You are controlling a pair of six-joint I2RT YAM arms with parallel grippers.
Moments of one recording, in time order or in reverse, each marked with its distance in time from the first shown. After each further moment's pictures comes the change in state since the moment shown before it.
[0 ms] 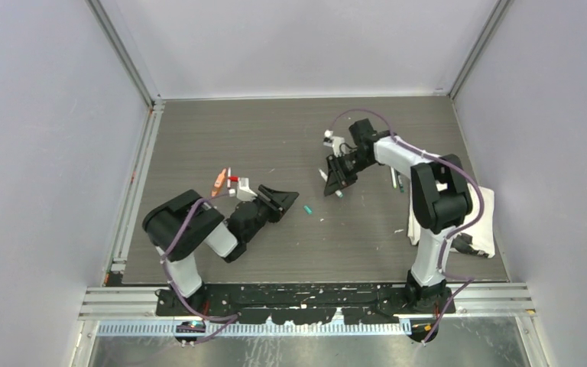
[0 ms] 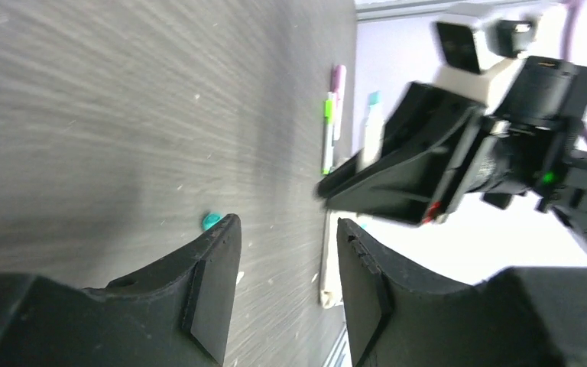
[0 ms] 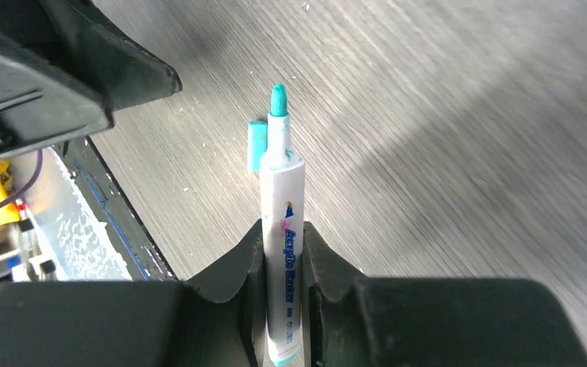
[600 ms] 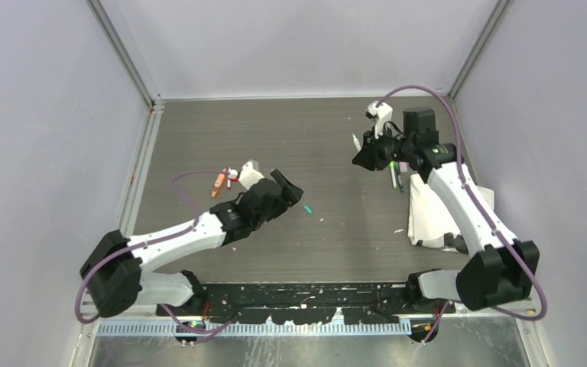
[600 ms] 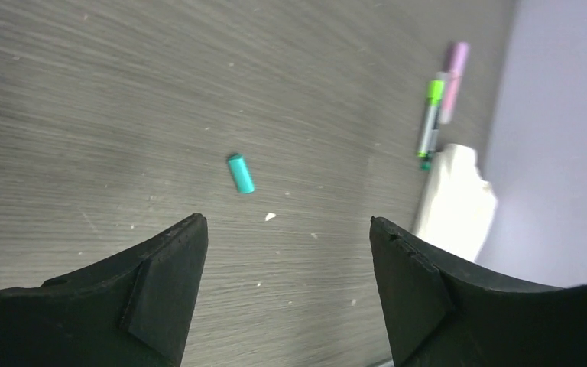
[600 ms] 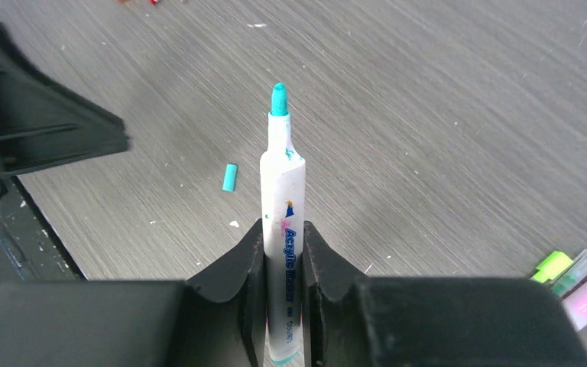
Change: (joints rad) left arm -0.175 -0.613 0.365 -1.376 -0.270 0.138; right arm -0.148 -0.613 -0.144 0.116 0.142 -0.077
